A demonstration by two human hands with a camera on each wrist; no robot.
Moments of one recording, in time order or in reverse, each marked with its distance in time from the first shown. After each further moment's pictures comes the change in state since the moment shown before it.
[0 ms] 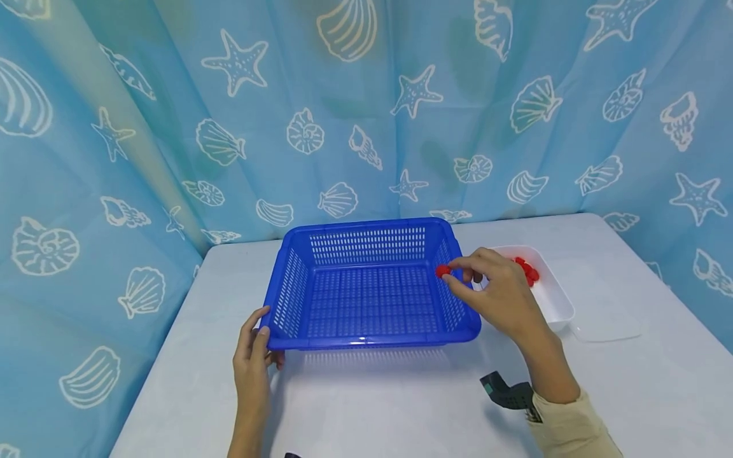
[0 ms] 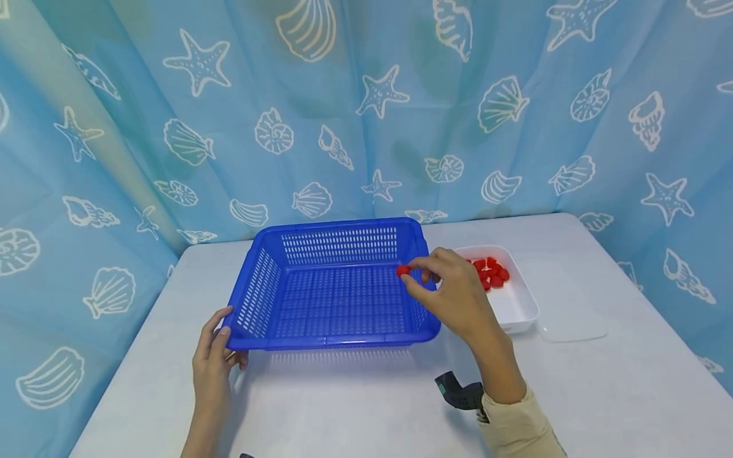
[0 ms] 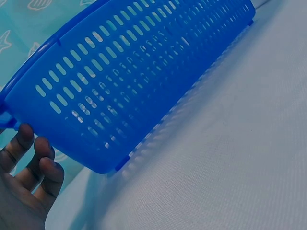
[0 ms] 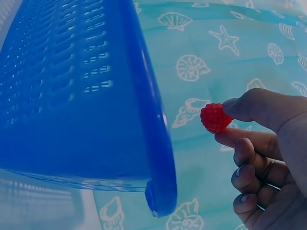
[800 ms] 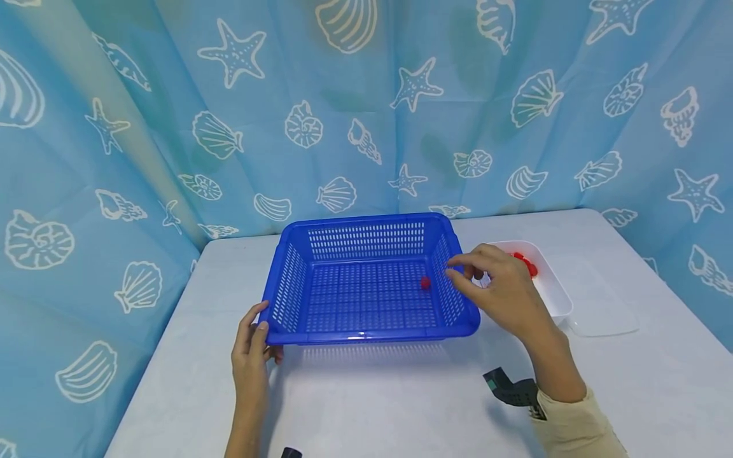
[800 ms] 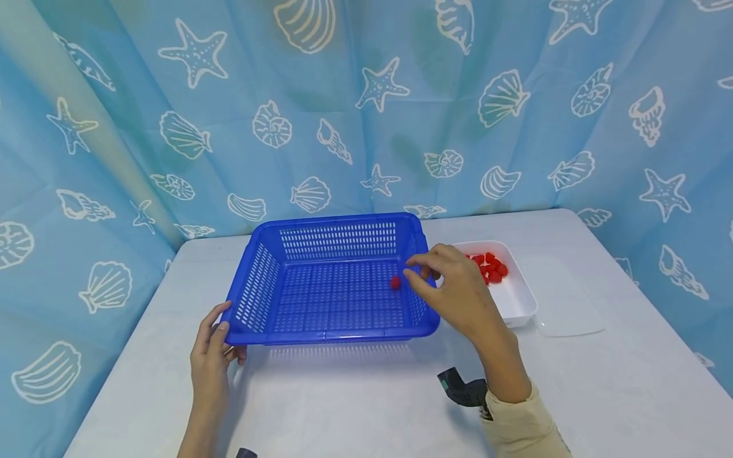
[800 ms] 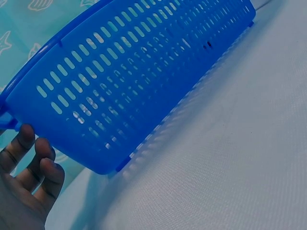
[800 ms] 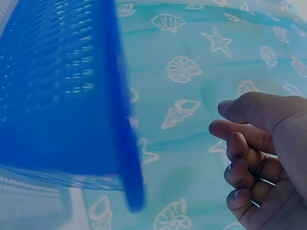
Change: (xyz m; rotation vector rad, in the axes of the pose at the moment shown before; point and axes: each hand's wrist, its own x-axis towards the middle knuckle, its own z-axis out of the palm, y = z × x) left_hand -0.001 -0.002 -0.002 -0.006 -0.004 0.020; right_hand -0.003 -0.006 -0.009 -0.014 -0.036 -0.005
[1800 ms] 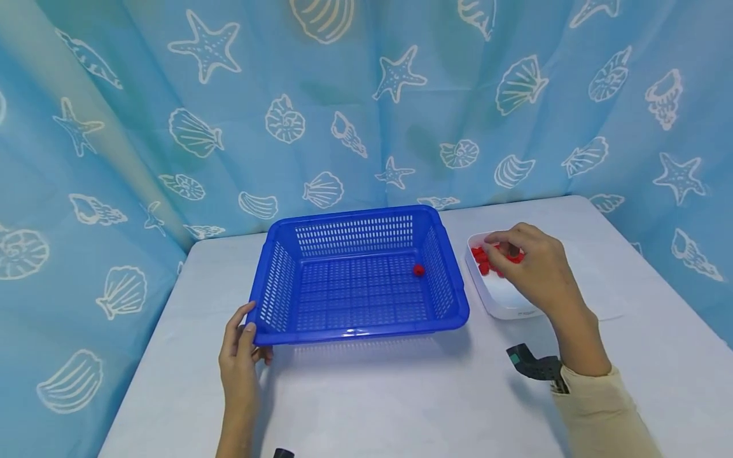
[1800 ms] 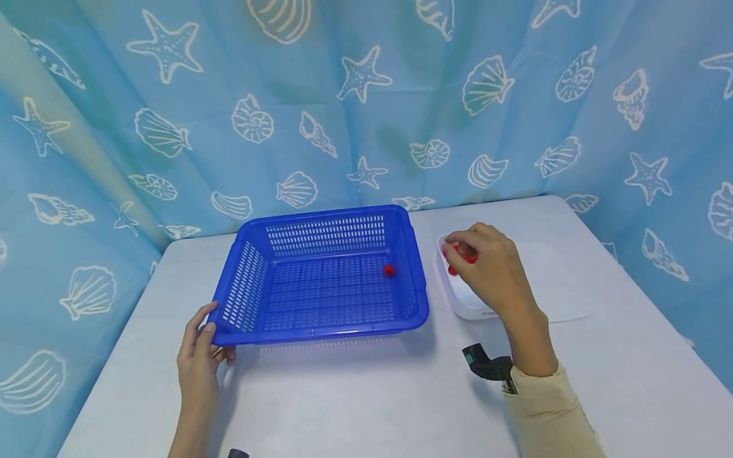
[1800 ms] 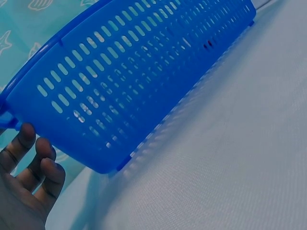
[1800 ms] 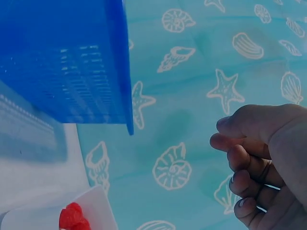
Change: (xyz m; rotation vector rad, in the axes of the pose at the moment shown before) left_hand -0.002 0.004 -0.001 0.006 -0.007 -0.058; right_hand -0.004 0.054 -0.029 -0.118 0.111 0.068
